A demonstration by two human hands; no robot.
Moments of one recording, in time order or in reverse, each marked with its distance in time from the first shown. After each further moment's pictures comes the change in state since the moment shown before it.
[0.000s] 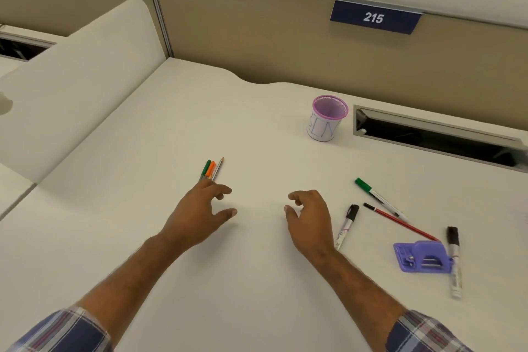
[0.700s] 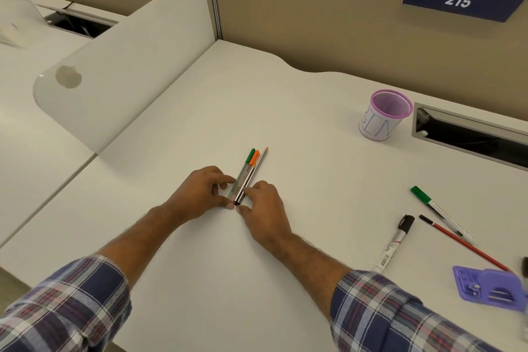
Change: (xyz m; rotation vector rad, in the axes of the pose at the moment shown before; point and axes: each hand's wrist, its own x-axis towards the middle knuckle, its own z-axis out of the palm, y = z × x) left_hand 0.013 -0.078 -0.039 0.028 -0.093 -0.044; right_hand -0.001 -0.082 0.119 -0.094 -0.367 -0.295
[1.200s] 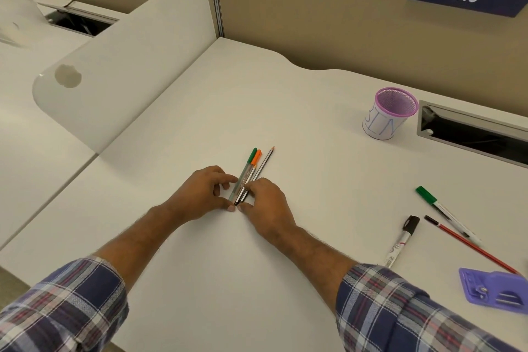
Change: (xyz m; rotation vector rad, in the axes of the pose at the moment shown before) left_hand 0.002 0.000 -0.001 0.016 -0.035 0.018; right_hand 0.012 0.000 -0.004 0.045 -0.021 0.005
